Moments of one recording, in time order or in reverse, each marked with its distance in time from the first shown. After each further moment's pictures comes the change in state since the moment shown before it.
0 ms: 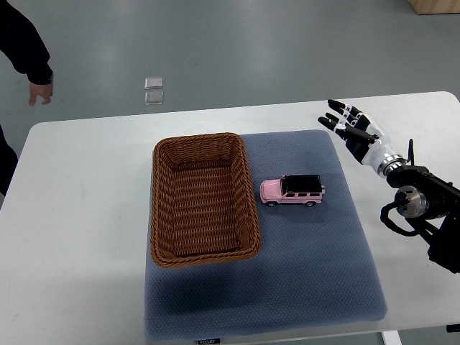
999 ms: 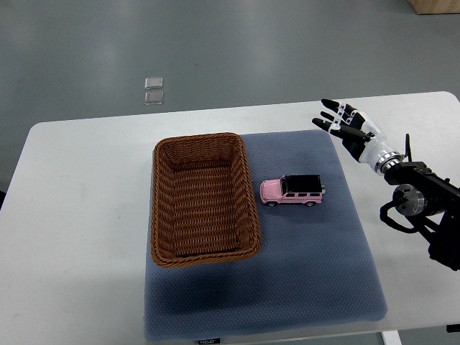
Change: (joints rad) left arm 0.000 0.000 -0.002 0.002 0.001 0.000 0.000; right arm 0.020 -0.001 -0.015 0.007 -0.078 0.003 0.000
